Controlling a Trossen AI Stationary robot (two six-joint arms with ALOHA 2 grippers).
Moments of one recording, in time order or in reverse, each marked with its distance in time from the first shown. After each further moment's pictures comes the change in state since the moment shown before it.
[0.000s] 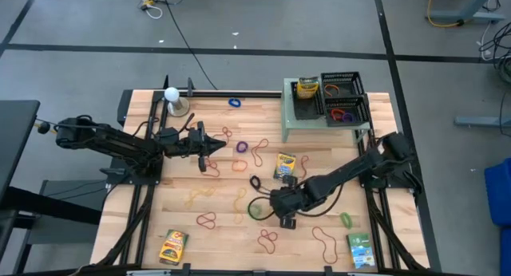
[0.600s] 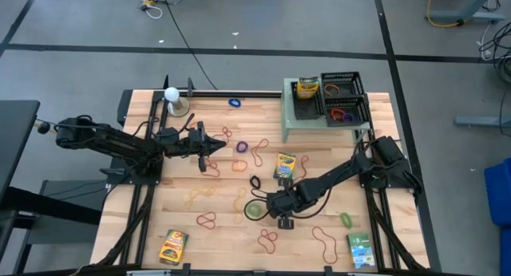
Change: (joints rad) left arm 0.000 0.000 0.000 0.000 0.000 0.002; right arm -0.022 0.108 0.009 0.047 -0.042 -0.062
